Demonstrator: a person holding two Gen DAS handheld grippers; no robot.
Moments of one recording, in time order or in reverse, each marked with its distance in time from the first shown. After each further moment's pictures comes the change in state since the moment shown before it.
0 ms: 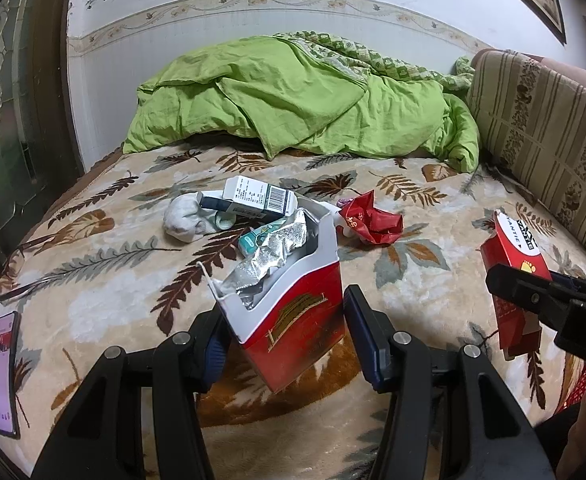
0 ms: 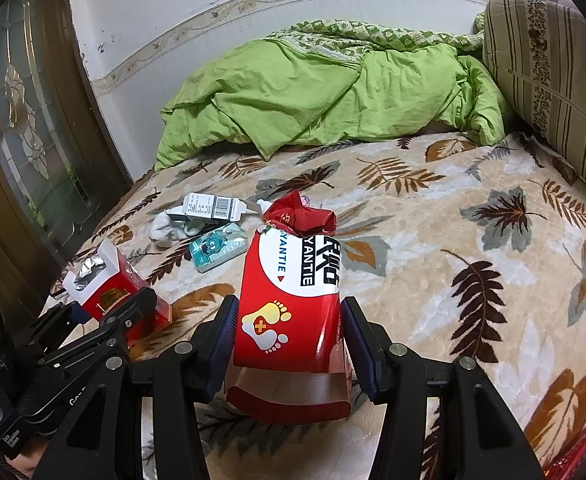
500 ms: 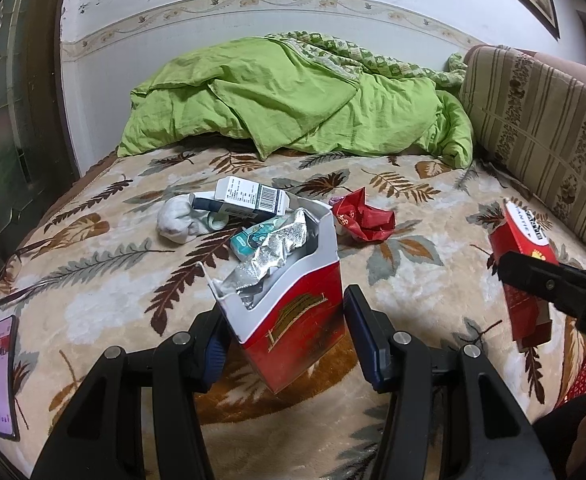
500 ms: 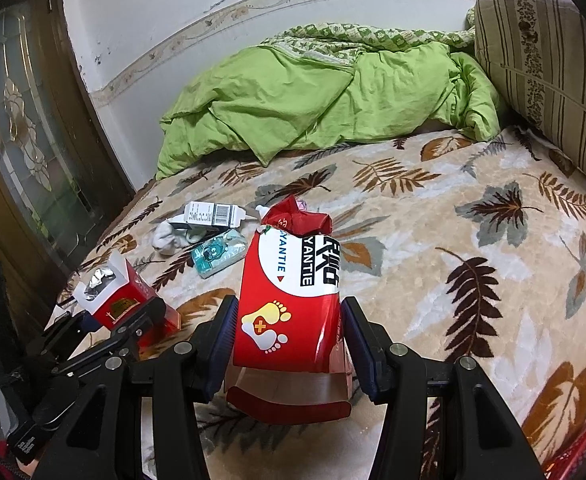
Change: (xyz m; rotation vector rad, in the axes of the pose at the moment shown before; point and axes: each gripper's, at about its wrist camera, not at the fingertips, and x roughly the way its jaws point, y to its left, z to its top) left arm -0.003 -0.010 0.001 0.007 0.000 -0.010; right arm -0.013 -0.005 0.000 0.037 -0.018 0.010
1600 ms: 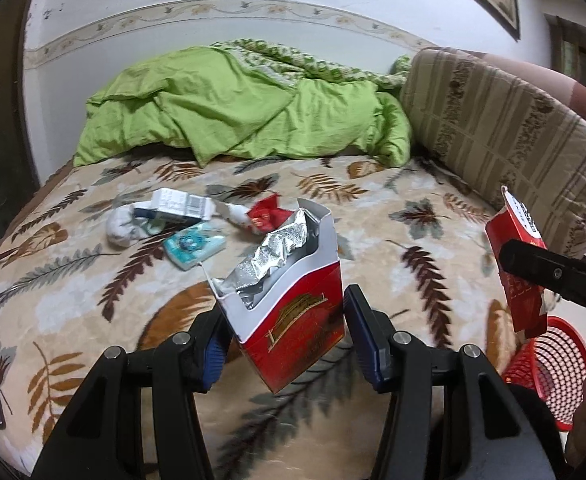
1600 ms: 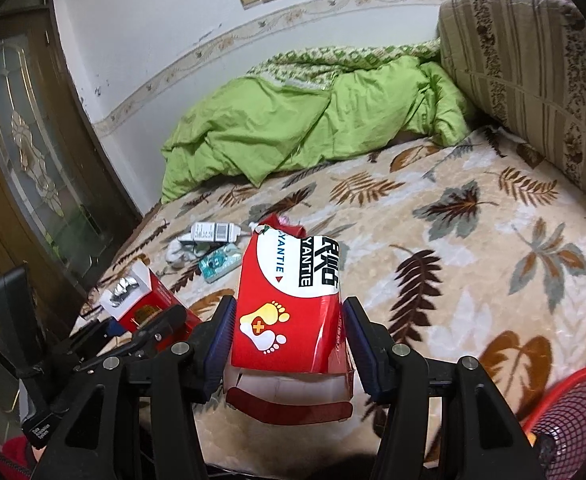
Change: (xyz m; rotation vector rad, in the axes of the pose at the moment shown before) left arm -0.054 -0.043 0.001 0.031 0.001 -0.189; right arm -0.093 -0.031 -0.008 0.065 -0.066 0.015
